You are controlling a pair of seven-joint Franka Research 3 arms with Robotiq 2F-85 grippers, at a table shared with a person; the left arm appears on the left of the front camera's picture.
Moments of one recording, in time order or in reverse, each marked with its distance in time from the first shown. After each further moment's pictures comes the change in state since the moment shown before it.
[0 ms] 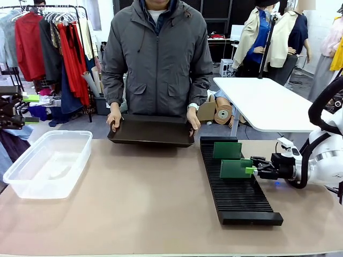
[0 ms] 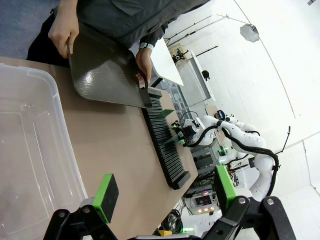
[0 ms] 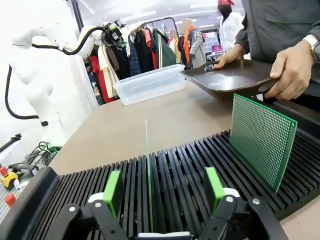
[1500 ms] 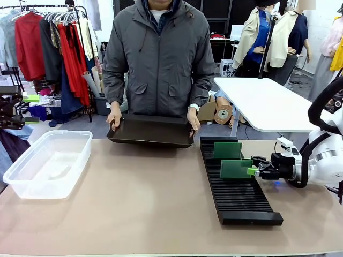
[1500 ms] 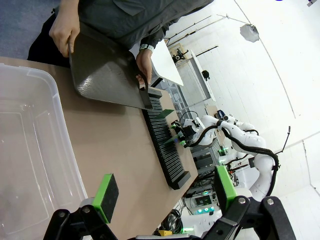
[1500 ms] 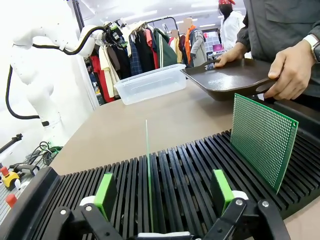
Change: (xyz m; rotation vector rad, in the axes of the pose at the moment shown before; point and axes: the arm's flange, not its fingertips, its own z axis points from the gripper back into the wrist) left arm 0.000 0.000 0.000 0.000 0.000 0.000; right arm 0.000 -0.001 -0.001 0.004 0.003 -0.005
